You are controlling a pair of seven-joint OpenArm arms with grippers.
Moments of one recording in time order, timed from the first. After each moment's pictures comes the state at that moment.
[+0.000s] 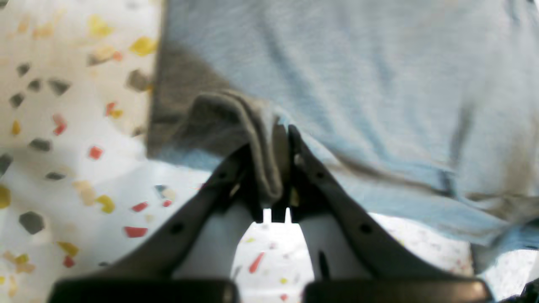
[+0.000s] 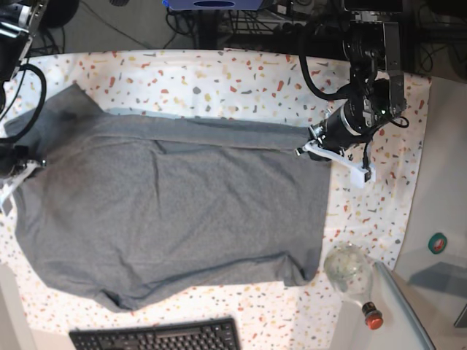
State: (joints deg) left arm 11.4 -7.1 -8.3 94.9 -31.3 8.2 49.0; right arm 5.4 18.9 25.4 74.3 17.0 24.9 -63.1
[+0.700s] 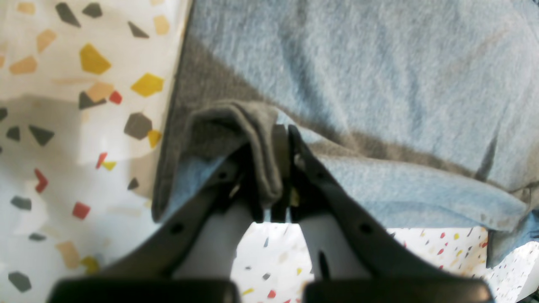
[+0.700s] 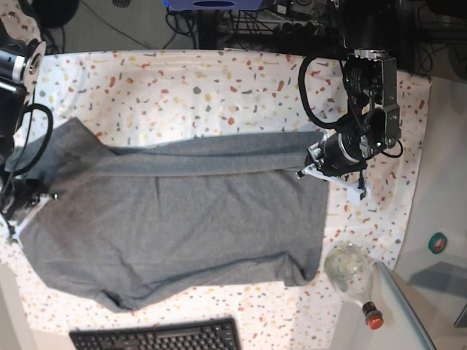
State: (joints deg) left arm 1.2 -7.3 -8.4 82.0 -31.4 8.2 48.7; right arm 21.2 19.0 19.5 51.9 5.0 24.9 -52.1
